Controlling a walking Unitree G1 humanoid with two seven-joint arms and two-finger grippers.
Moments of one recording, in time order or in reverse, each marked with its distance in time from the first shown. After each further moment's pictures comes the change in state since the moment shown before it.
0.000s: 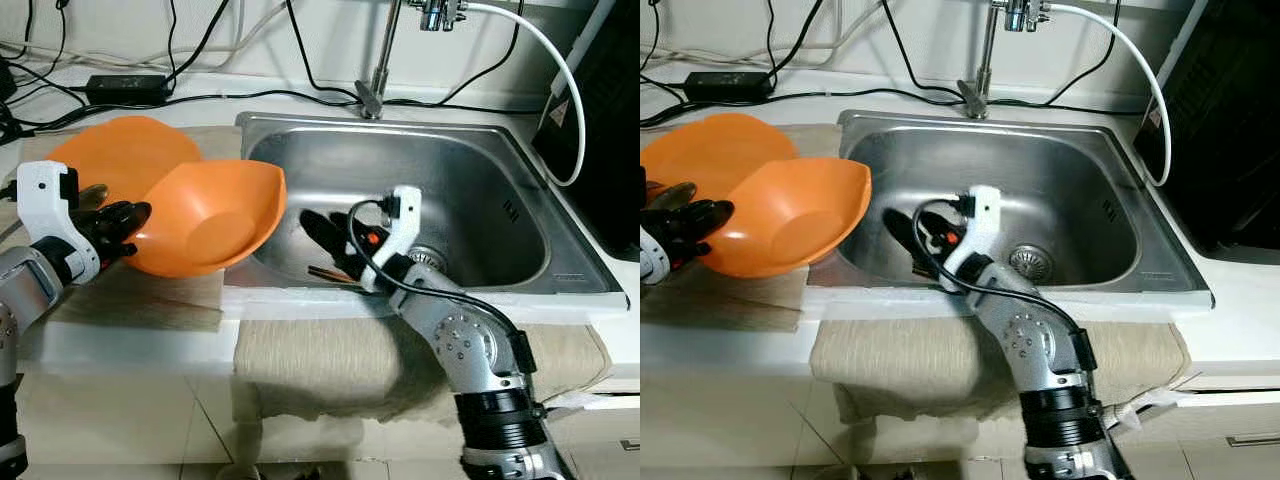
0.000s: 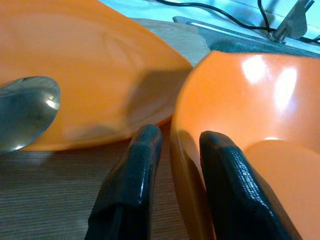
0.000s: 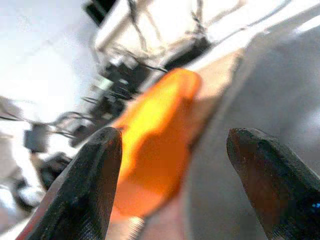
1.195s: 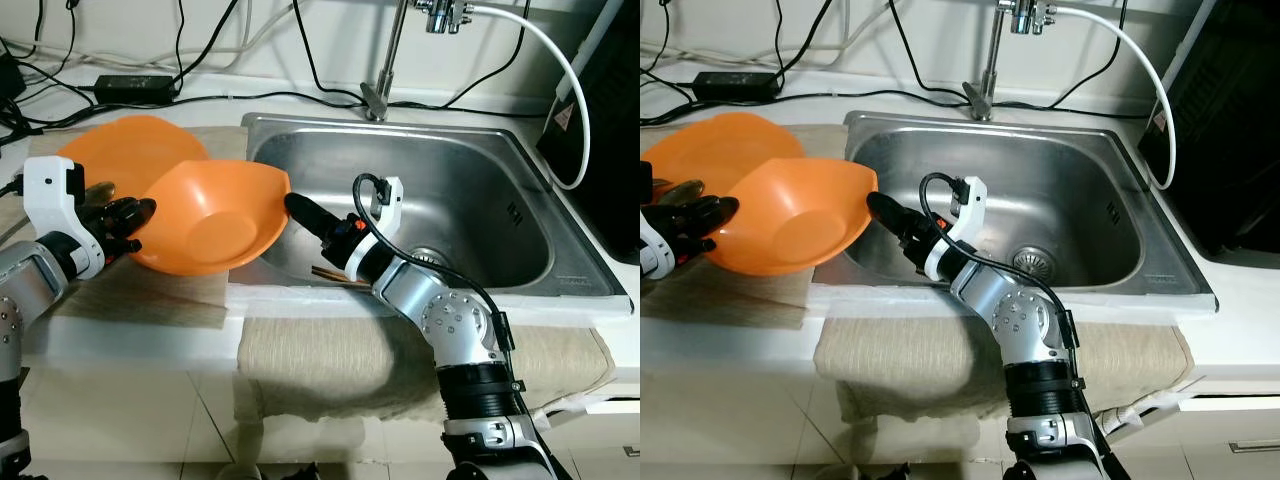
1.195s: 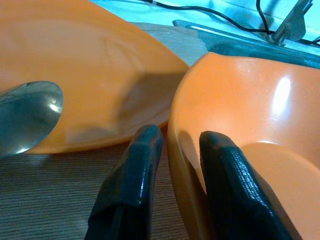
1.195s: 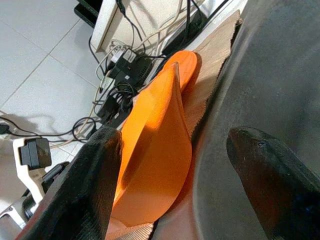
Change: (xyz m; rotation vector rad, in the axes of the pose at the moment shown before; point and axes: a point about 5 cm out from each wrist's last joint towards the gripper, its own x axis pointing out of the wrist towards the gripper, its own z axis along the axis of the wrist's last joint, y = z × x) left arm 0.003 -0.003 0.003 0.011 -0.003 -0.009; right arm 0.018 -0.014 -0.015 0.207 0.055 -0.021
